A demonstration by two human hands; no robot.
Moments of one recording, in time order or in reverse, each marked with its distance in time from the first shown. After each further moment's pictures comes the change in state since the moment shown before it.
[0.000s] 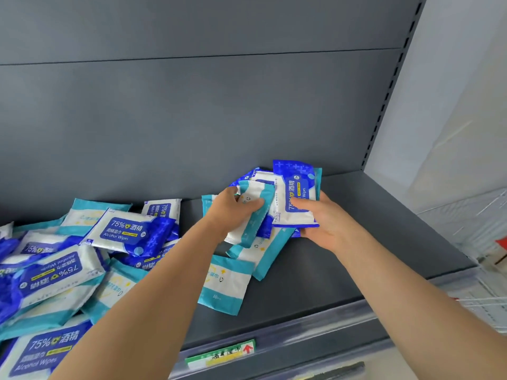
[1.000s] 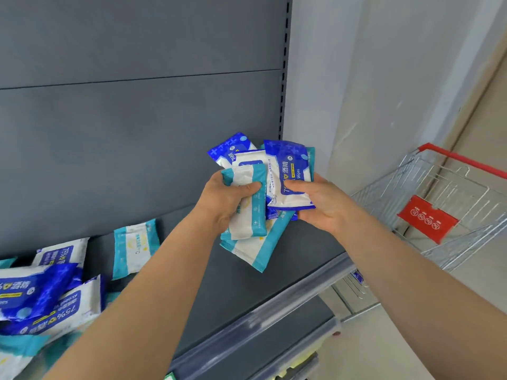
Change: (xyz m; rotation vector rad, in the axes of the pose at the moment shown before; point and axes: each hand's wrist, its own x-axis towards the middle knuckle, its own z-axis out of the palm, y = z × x) left_hand -0.025 0.110 0.090 -0.611 -0.319 0.077; right_hand -0.070 -0.077 -0.088 -0.028 0.203 -0.190
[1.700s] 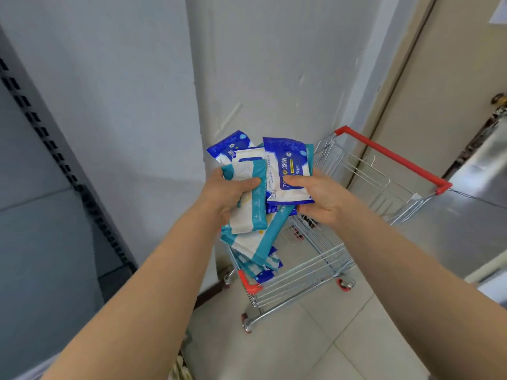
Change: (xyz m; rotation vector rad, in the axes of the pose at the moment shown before) left_hand 0.150 -0.072 0.418 -0.044 -0.105 -0.108; right_hand 0.067 -0.094 -0.414 -0.046 0.222 0.115
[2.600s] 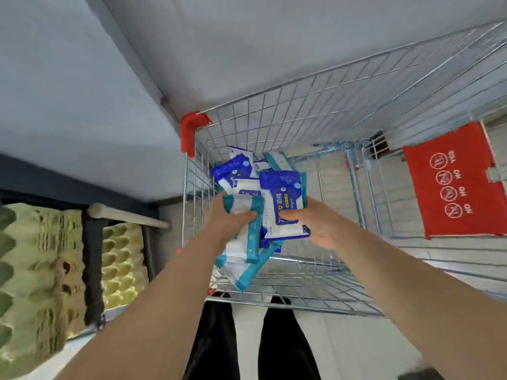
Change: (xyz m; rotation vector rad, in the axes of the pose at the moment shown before) left_hand 0.286 -0.364 0.041 0.061 0.416 -0.567; right_hand 0.364 0.302 -0.193 -0.416 -0.275 0.746
